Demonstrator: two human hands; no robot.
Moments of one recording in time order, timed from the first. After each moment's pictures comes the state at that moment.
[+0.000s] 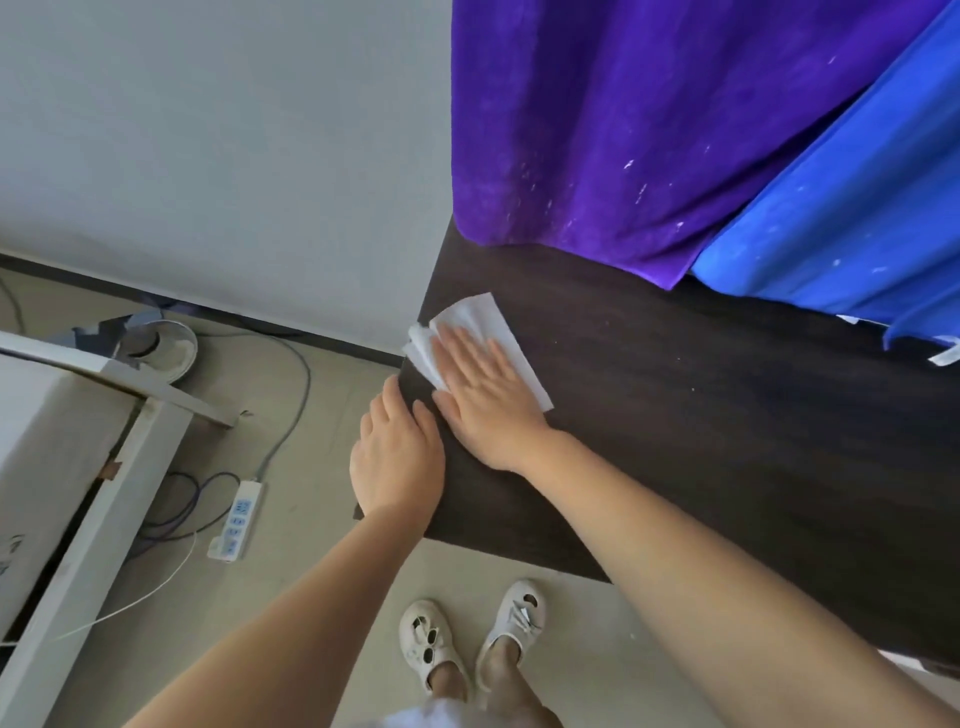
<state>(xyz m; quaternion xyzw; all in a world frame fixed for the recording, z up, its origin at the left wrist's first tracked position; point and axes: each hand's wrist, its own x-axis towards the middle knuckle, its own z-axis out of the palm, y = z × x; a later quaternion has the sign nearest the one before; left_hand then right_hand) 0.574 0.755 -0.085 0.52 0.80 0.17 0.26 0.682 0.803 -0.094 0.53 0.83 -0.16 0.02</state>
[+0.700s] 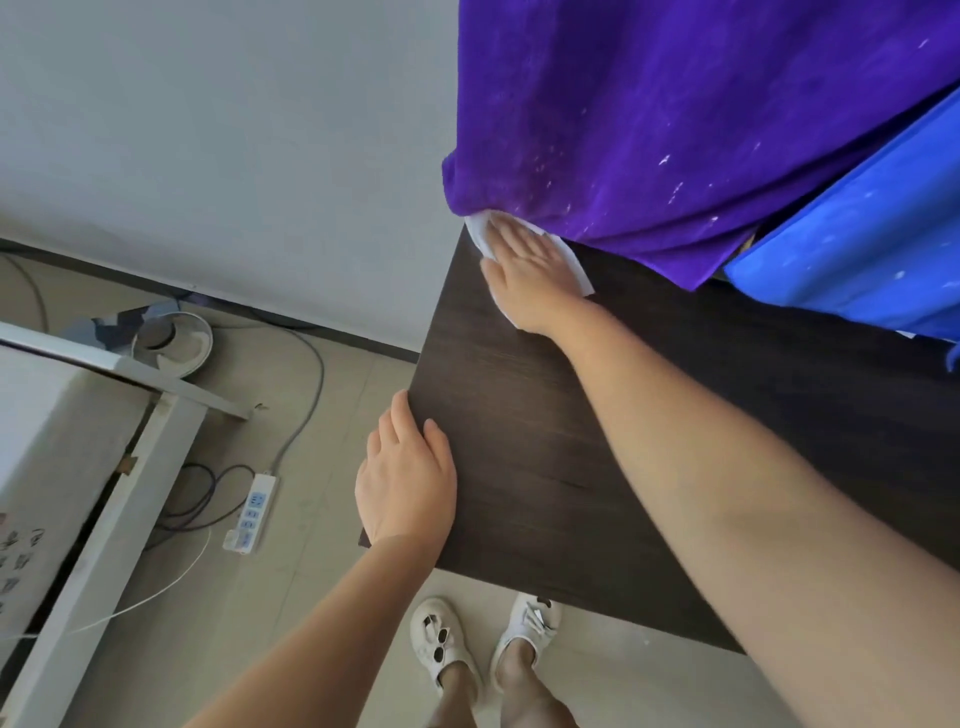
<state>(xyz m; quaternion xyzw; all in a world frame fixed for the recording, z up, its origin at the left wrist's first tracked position) 0.574 0.757 -0.087 0.52 0.81 0.14 0.23 0.701 0.951 -0.092 0.60 0.79 -0.15 0.02</state>
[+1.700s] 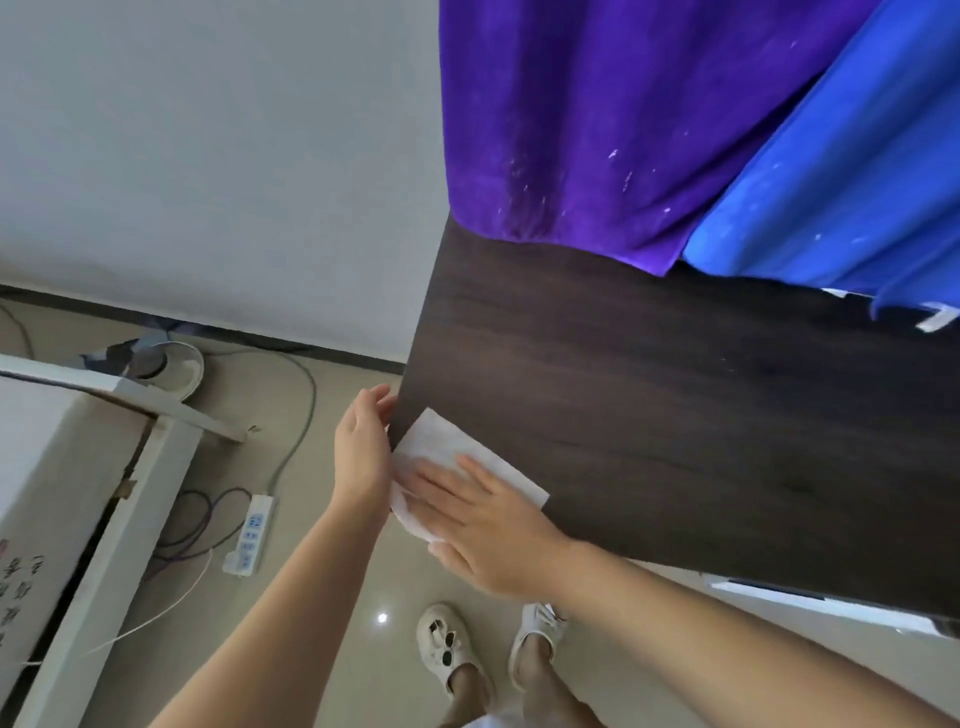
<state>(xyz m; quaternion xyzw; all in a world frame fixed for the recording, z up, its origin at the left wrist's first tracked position) 0.540 0.753 -0.068 0.22 0.70 0.41 0.54 0.679 0.692 -0.103 0.37 0.93 -0.08 0.03</state>
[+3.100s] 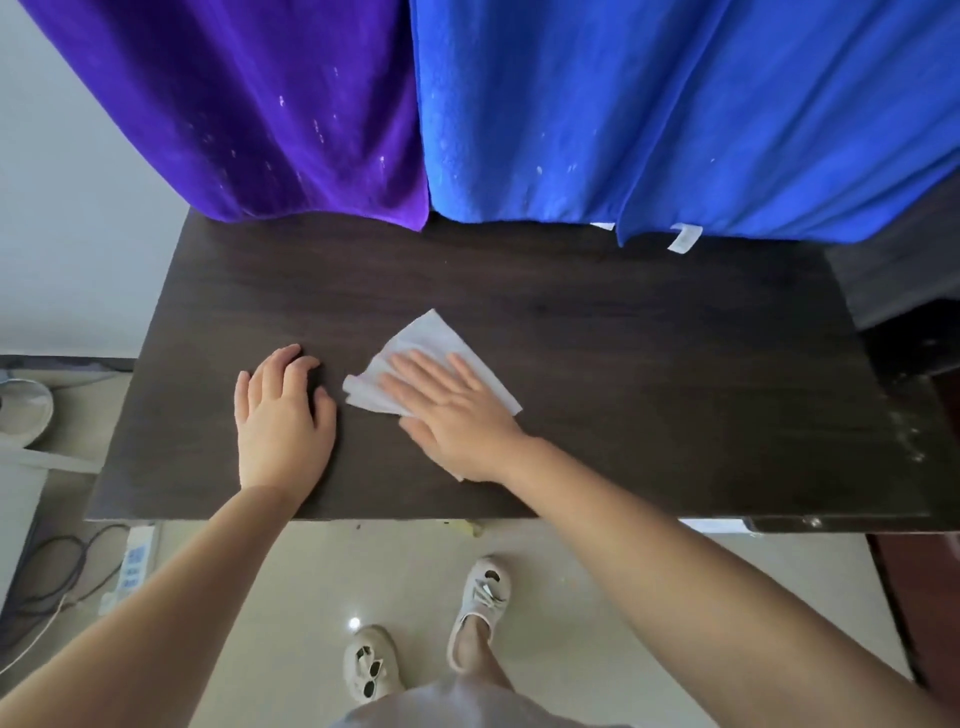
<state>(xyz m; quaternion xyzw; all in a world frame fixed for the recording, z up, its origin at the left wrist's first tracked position) 0.682 0.733 -0.095 0.71 0.67 0.19 0.12 0.874 0.710 -0.094 0.55 0.82 -0.16 -0.01</state>
